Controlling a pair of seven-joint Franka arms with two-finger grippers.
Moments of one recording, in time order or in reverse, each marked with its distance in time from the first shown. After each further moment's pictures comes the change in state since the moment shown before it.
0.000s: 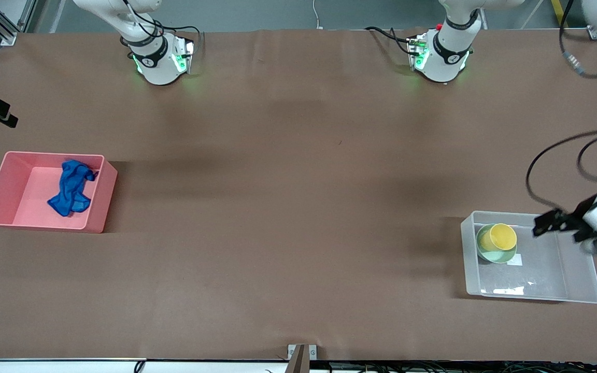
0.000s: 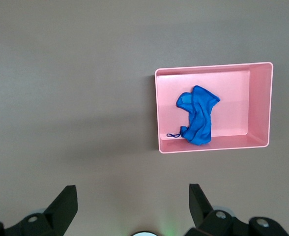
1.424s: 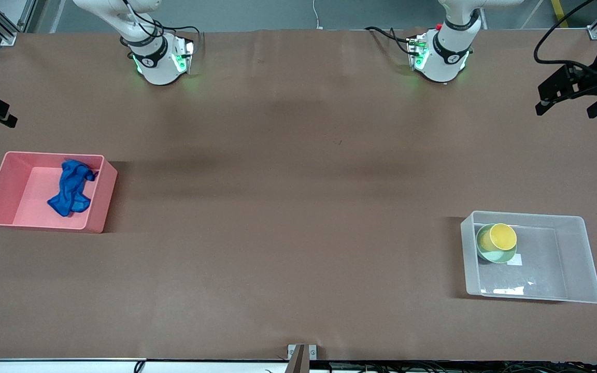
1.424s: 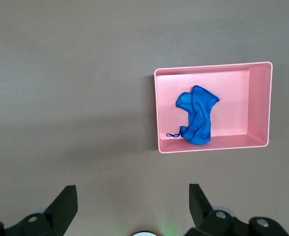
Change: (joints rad) left arm 0.022 -0.369 -0.185 -0.029 0.069 -0.417 -0.243; right arm -0.001 0.000 -0.001 0.000 0.000 -0.001 -0.001
